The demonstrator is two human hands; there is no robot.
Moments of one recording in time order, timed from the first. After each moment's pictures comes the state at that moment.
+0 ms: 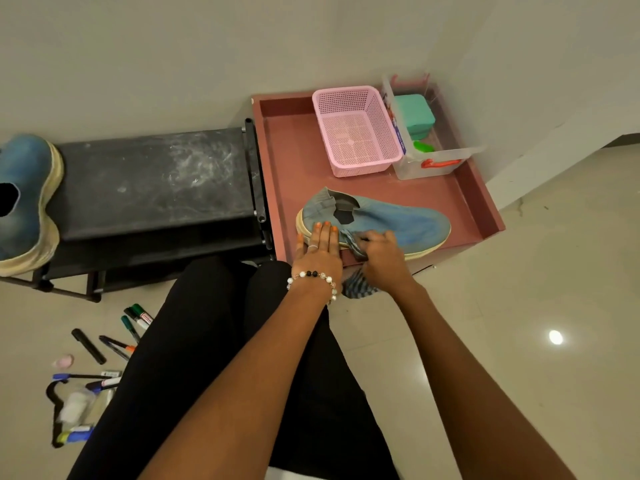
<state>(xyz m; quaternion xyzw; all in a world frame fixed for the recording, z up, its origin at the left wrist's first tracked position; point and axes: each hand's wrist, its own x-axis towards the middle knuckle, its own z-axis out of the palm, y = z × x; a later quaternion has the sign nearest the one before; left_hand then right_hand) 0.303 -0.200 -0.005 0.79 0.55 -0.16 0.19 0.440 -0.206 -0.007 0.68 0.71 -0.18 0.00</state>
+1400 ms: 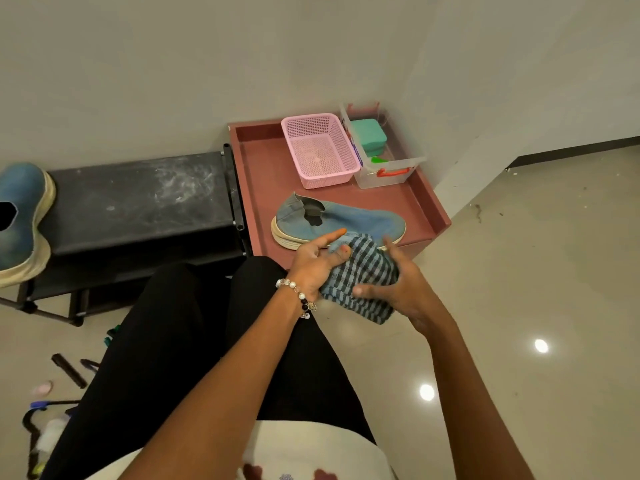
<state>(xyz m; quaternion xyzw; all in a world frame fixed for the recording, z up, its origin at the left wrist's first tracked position) 0.326 -0.251 0.056 0.30 0.44 0.35 0.77 0.481 -0.317 0.080 0.67 0.42 -0.51 -0.34</state>
